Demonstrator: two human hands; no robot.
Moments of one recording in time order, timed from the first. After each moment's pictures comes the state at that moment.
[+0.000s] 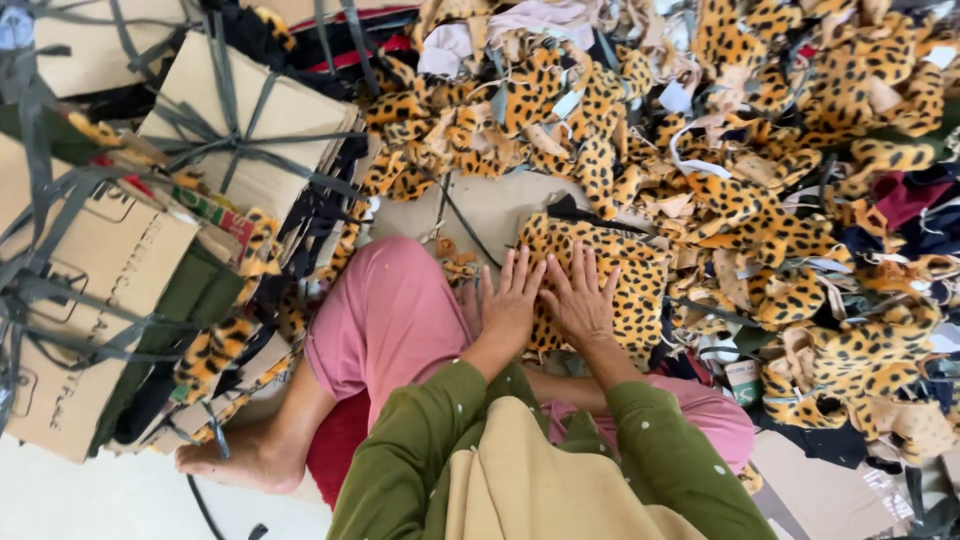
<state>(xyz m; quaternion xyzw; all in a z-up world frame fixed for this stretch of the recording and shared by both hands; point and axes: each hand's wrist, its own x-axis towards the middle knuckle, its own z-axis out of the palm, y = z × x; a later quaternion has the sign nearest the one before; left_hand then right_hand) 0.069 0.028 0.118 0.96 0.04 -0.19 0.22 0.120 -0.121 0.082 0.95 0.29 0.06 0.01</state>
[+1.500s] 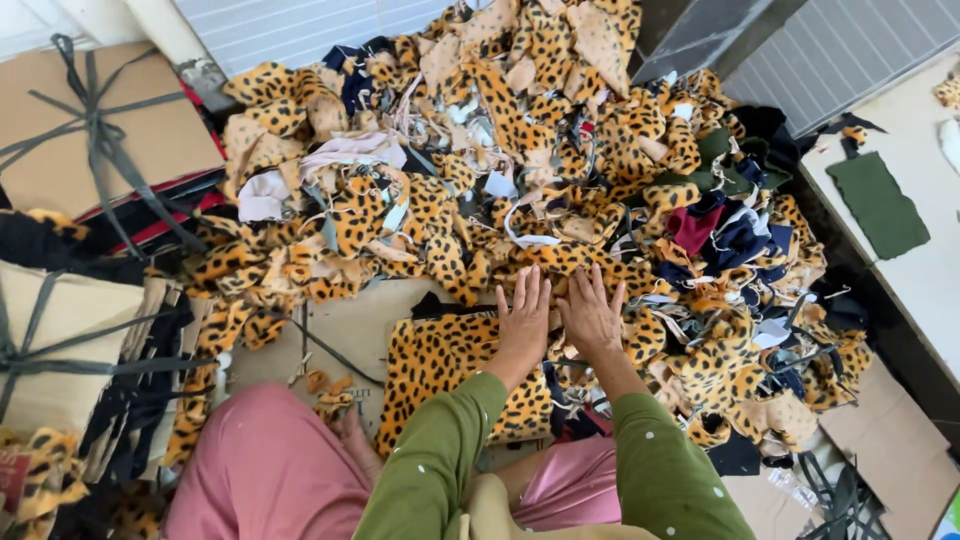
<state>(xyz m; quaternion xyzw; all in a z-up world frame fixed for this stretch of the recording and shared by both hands) 0.236 -0.168 0.137 0.96 -0.03 0.09 0.26 0.285 -0.320 0.094 0.99 0.08 -0.04 0.04</state>
